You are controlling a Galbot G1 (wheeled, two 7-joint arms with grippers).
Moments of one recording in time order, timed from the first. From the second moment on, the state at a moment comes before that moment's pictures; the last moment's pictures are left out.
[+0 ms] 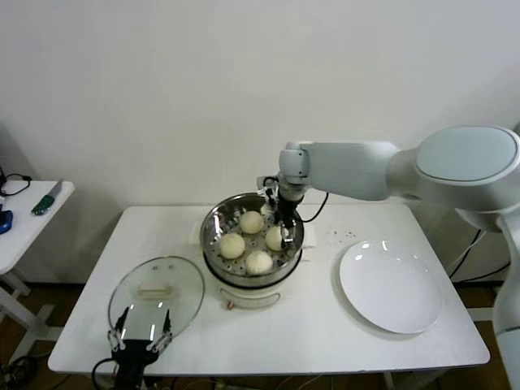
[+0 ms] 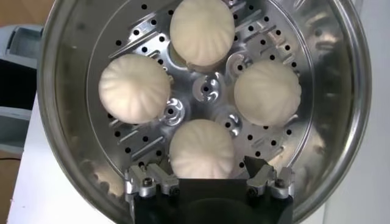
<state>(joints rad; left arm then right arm) 1.83 -1.49 -0.62 -2.11 0.12 0.00 -0.08 0.70 1.41 -1.80 0.99 0.90 -0.34 -0.95</state>
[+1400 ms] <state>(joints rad) 1.75 -1.52 -0.65 -2.17 0.26 0.00 -0.08 -0.18 0.65 -0.60 1.54 0.80 0.05 -0.24</state>
